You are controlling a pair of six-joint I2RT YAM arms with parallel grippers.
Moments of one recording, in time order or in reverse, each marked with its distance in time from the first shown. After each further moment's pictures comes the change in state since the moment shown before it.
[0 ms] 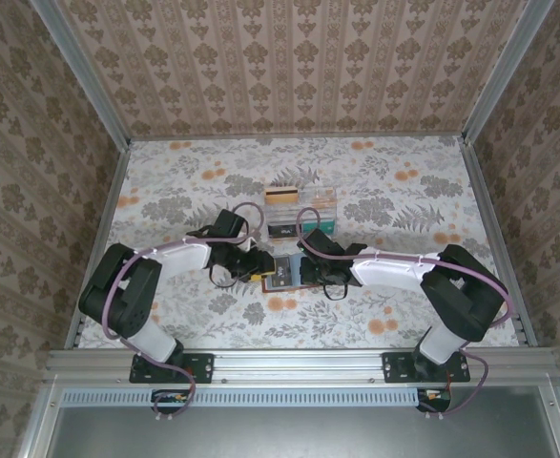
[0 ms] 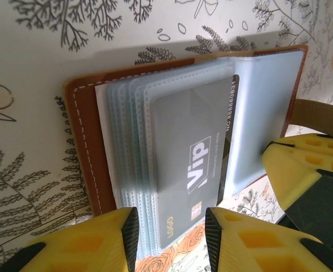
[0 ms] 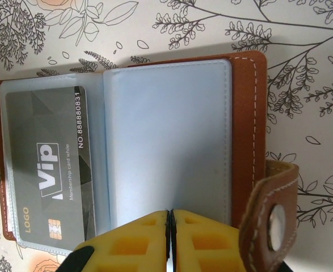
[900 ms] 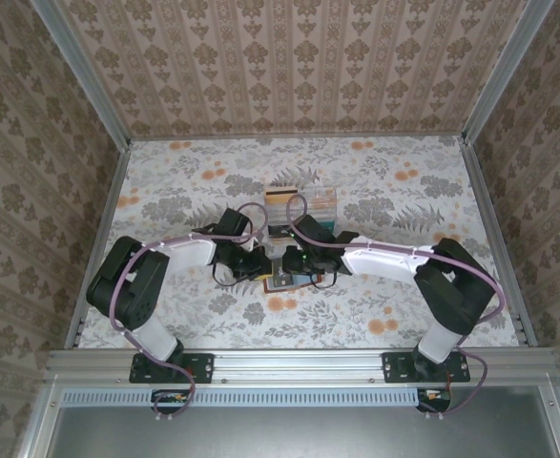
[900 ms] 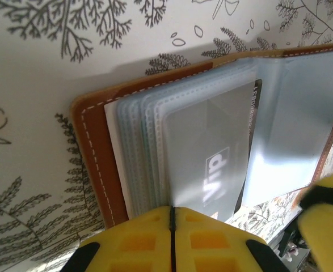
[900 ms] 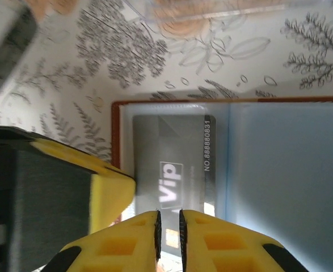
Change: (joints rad) left arm -0.006 0.061 0.041 -0.024 -0.012 0.020; right arm -0.013 0.074 0.152 -0.001 -0.158 -0.005
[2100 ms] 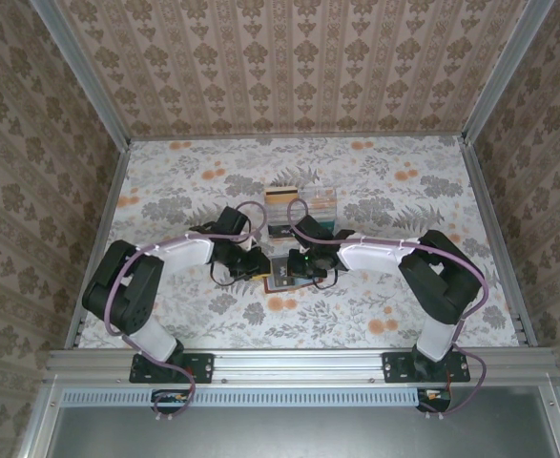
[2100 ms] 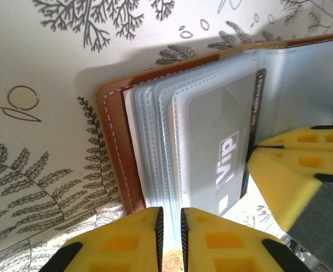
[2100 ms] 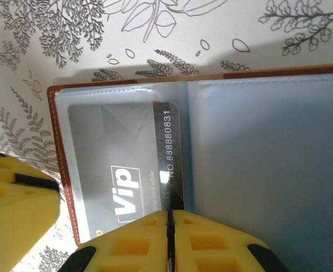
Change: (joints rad) left arm 0.001 -0.043 0.016 -0.084 -0.041 0.040; right arm -0.035 0.078 0.003 -0.025 -0.075 -0.009
